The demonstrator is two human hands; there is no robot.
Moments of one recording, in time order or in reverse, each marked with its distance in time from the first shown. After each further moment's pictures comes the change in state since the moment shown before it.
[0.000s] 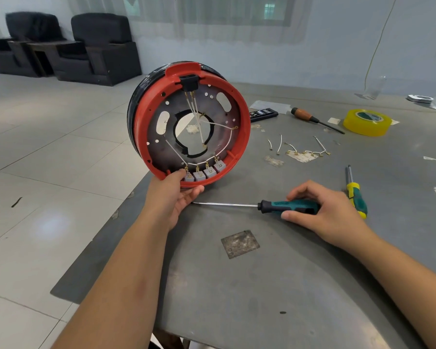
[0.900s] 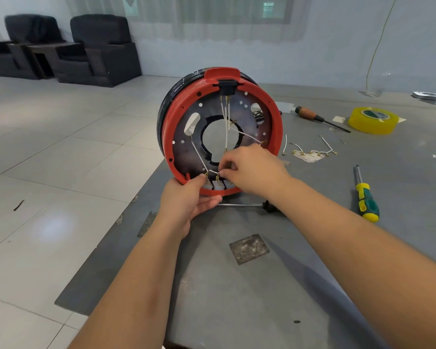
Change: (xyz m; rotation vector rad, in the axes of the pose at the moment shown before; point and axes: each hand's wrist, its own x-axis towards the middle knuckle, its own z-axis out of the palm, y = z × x) left_hand -0.016 -0.006 0.010 0.140 -0.116 0.054; right_hand 0.116 -0.108 0.069 -0.475 -0.133 -0.153
